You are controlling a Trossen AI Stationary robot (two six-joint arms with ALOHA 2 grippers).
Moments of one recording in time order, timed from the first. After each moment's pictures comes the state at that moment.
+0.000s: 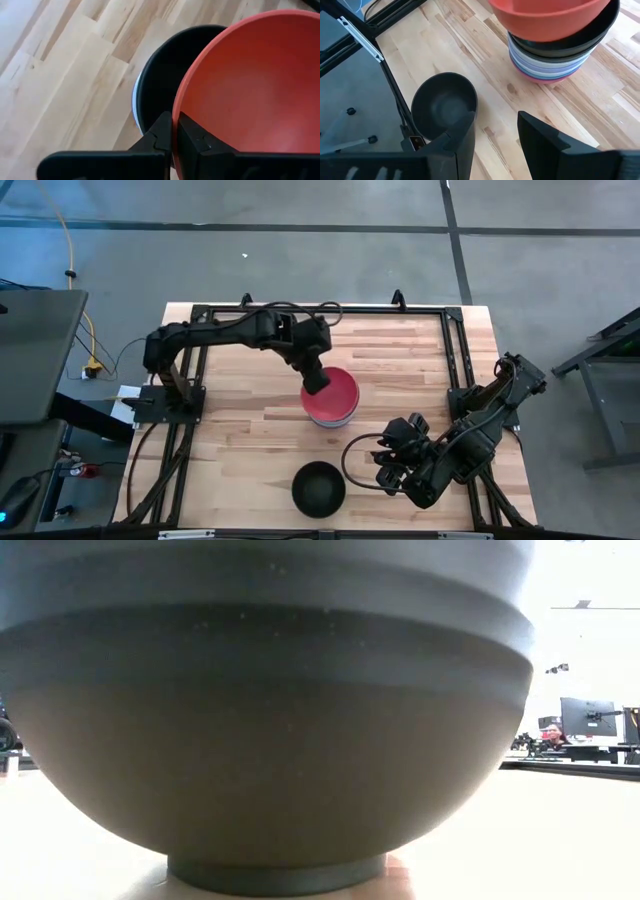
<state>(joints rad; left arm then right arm) 0.23 1.79 1.81 -1.11 0.07 -0.39 0.75 1.68 1.82 -1.27 0.60 1.28</state>
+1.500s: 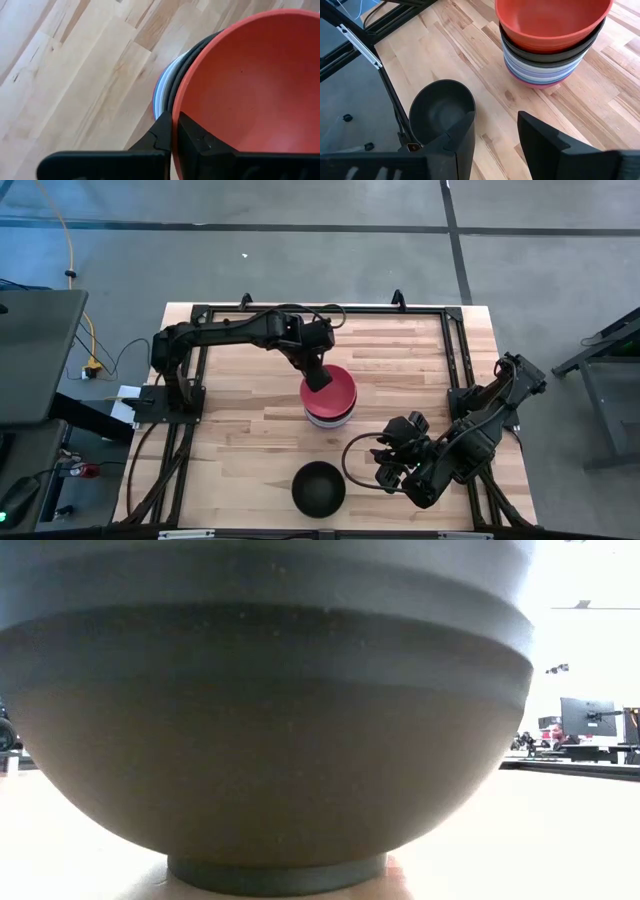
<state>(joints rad) 0.25 1.84 1.81 -1.15 0.01 -0.42 0.75 1.68 1.82 -1.28 0.63 1.28</state>
